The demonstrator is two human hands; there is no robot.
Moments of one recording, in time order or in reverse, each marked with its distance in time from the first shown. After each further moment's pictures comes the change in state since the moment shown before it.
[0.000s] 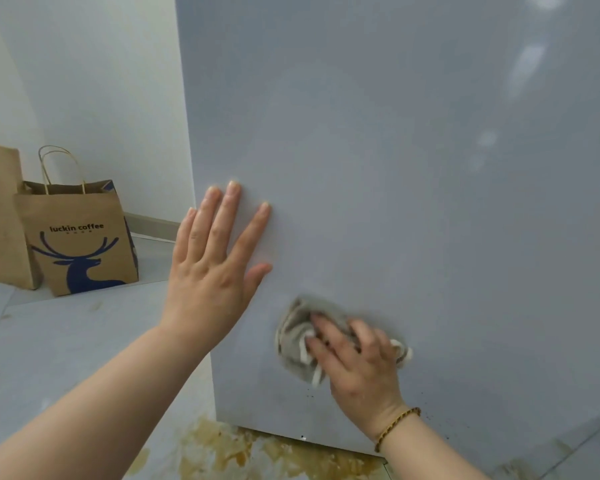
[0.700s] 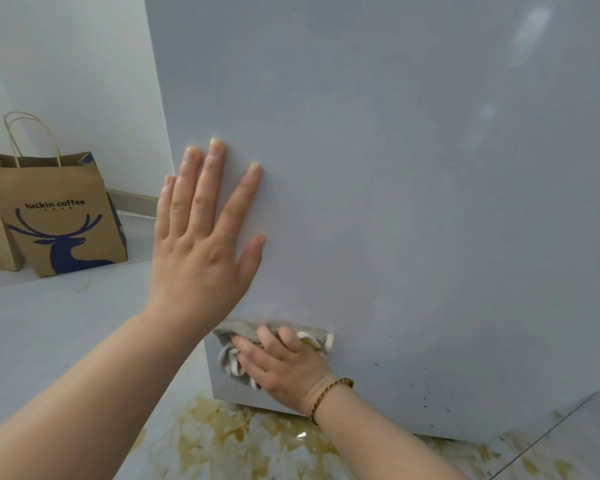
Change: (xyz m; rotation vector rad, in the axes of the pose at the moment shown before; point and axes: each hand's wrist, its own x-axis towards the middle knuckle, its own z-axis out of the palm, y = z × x) left_hand -0.003 0.008 -0.001 -0.080 -0.034 -0.069; right_hand -0.024 -0.059 0.060 0.051 -0.306 -0.329
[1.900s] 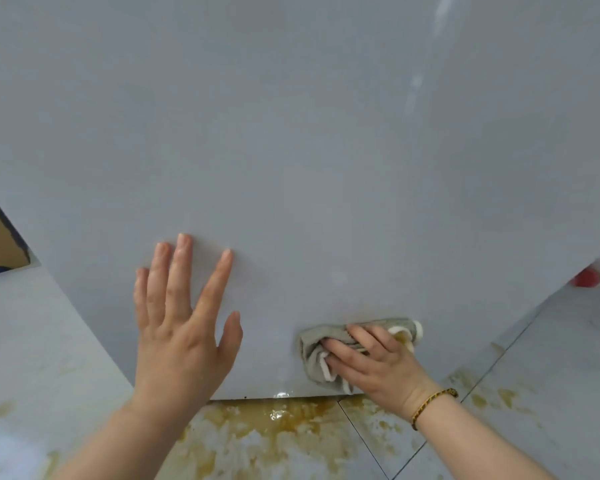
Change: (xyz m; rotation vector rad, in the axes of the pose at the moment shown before) left_hand -0.111 0.087 0.058 -0.168 -0.175 -0.065; right_hand -0.192 0.073 -0.023 -0.149 0.007 0.081
